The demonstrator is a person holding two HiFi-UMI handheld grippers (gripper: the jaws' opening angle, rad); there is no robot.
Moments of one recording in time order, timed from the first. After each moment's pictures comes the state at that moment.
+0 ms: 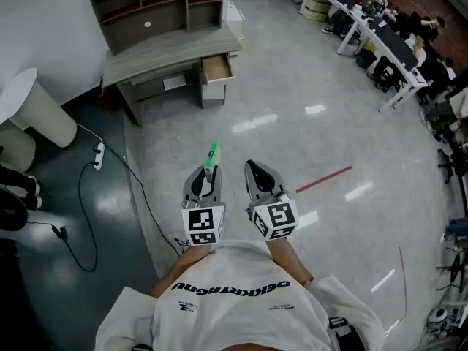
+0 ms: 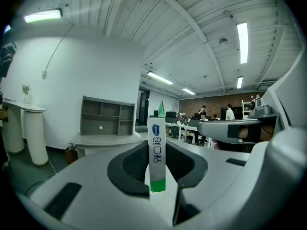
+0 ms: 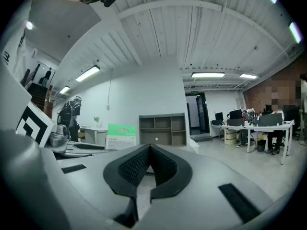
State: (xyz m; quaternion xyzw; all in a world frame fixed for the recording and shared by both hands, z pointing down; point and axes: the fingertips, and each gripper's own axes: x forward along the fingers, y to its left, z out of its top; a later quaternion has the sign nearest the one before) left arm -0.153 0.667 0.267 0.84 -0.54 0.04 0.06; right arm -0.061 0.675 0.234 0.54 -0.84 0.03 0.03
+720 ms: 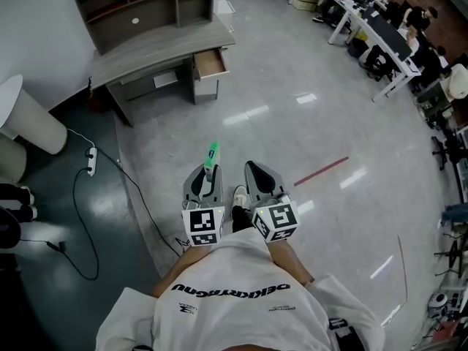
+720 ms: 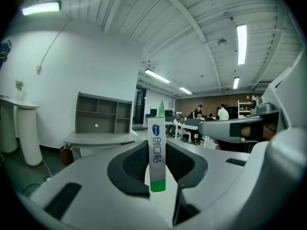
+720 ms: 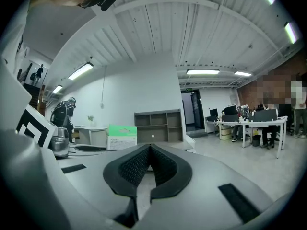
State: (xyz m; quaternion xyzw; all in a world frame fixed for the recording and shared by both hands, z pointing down) left arm -0.175 0.629 0.292 0.85 -0.52 0.05 0.06; right arm -0.083 0.643 0.257 0.56 -0.82 0.06 0.03
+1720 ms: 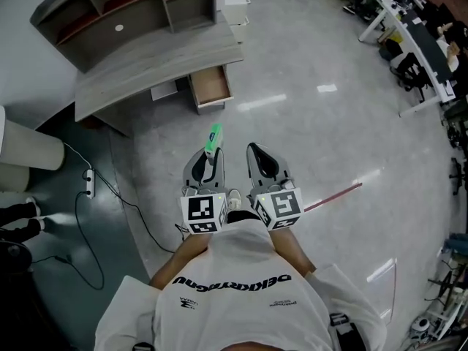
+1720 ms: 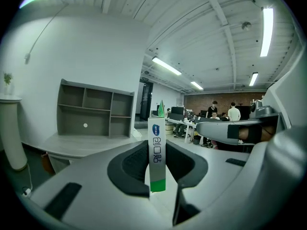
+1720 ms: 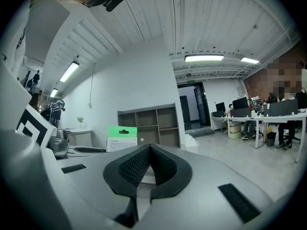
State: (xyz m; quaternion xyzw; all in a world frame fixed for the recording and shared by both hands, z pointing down) left arm -0.039 0.201 0.297 0.83 -0.54 0.05 0.09; right arm 0.051 0.205 0.264 0.53 -0.84 0.08 0.03
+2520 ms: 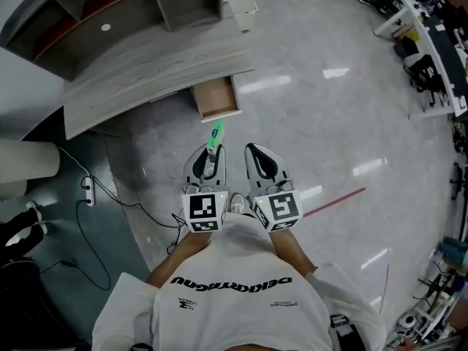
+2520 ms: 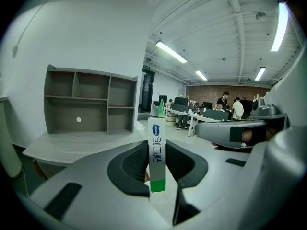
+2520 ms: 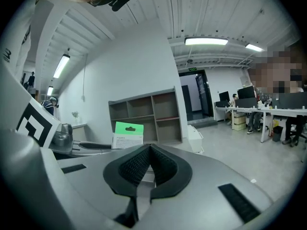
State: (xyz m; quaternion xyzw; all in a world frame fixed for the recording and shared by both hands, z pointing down) left arm -0.049 -0.003 0.351 0.83 -0.54 0.10 0.12; right arm 0.028 0.004 0.323 0.51 -0.85 0.12 0.07
